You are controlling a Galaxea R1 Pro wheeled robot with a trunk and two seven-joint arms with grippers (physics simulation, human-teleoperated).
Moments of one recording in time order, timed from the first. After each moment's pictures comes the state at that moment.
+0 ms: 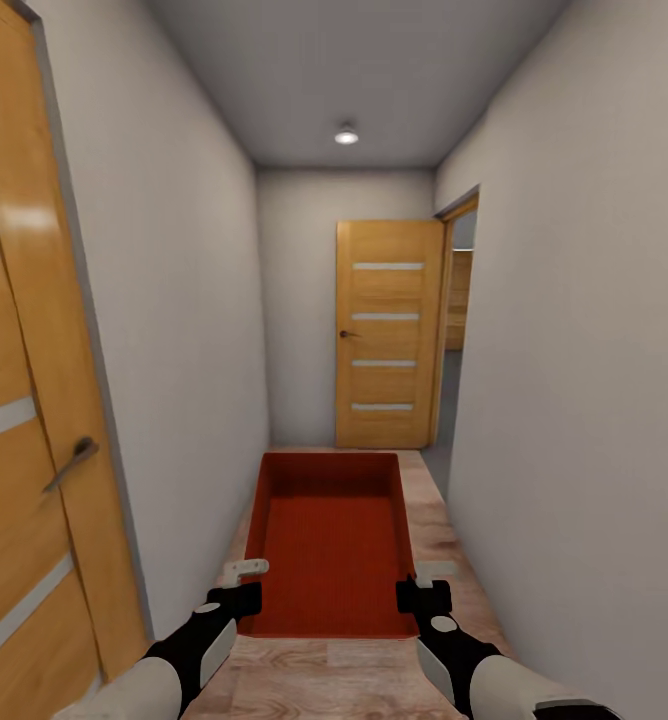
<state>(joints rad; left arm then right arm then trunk) -0.64 -0.09 0.01 -0.23 0.08 0.00 0.10 -0.69 0.13 0.01 -0.06 0.08 -0.28 -0.20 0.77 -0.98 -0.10</state>
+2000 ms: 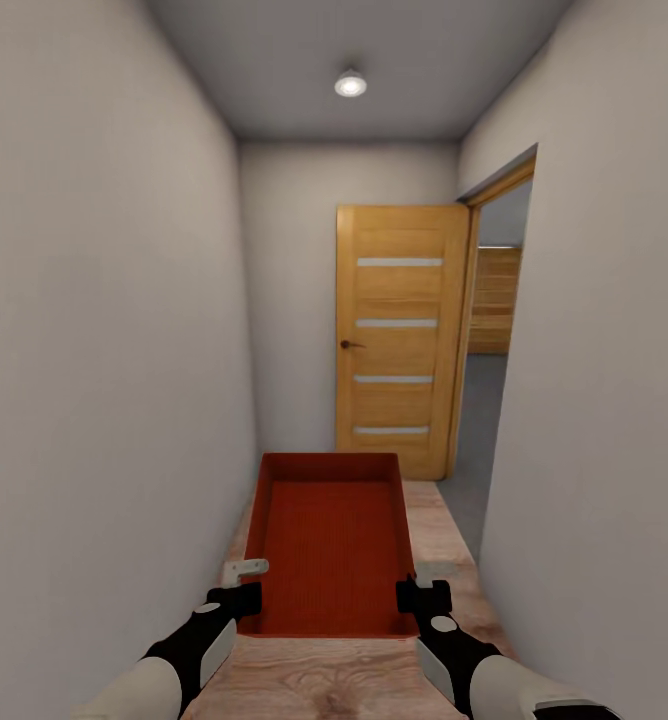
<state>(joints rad) -0.64 -0.09 0.01 -0.23 0.08 0.00 0.10 -0.69 0.13 0.01 -0.06 0.08 -0.28 -0.20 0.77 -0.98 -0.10</state>
